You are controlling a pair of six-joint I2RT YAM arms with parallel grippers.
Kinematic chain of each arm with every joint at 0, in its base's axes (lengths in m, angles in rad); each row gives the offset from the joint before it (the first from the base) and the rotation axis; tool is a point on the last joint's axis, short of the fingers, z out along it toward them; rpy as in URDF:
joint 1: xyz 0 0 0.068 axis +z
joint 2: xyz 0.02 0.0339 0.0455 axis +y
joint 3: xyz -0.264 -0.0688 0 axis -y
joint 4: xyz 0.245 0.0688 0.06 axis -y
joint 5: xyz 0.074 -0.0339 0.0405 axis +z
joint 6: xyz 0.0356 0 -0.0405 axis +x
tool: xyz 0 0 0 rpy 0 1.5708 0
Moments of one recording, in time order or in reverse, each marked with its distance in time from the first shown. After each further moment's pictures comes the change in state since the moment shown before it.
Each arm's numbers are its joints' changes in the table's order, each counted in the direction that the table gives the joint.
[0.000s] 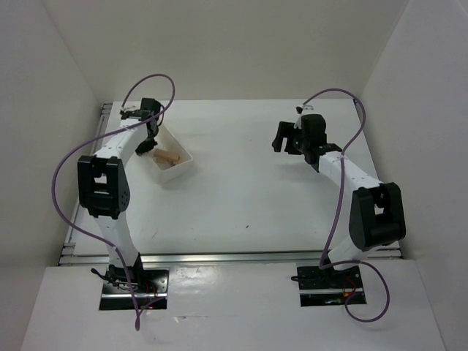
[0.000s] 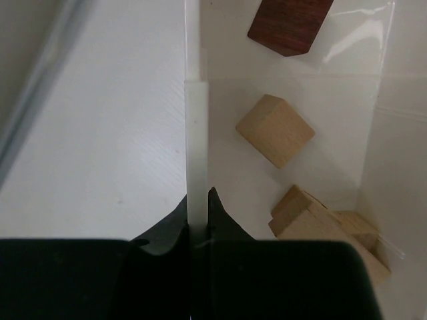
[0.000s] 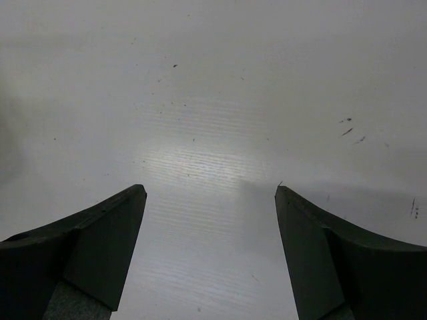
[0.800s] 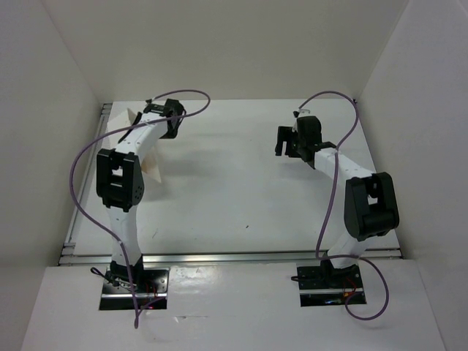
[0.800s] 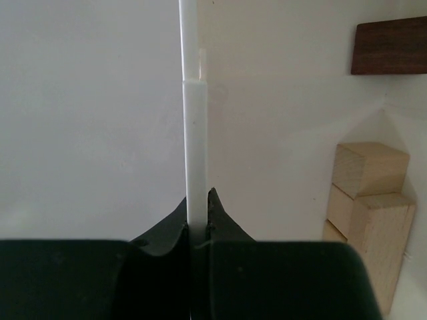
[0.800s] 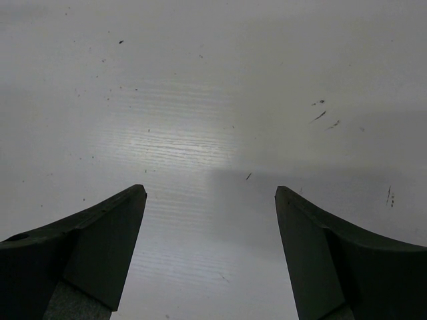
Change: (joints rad) left arm -0.125 0.134 0.233 -0.372 0.685 0.449; right arm 0.000 0.093 0.028 -0.044 -0.091 -0.053
